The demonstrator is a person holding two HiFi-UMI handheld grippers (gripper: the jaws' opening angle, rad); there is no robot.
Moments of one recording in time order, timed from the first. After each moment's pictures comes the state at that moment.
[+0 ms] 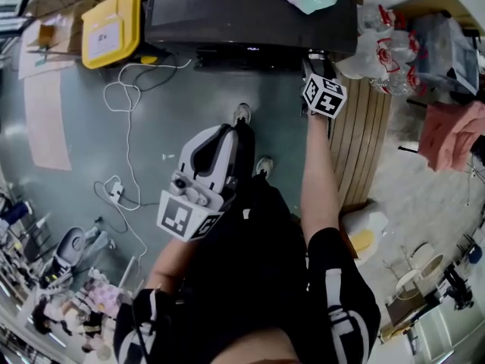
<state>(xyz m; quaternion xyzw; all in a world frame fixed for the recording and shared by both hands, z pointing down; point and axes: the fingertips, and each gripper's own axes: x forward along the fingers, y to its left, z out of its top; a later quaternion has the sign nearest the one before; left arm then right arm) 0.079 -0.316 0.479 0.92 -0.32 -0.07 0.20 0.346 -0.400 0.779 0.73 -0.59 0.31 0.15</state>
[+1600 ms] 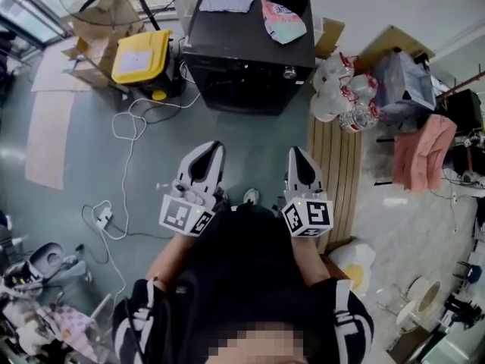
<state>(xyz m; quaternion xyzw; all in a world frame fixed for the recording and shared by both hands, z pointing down) -0.041 -0.089 0.339 0.93 -0.33 -0.11 0.10 0.128 -0.042 0.386 0.69 -0.71 0.14 -0.01</state>
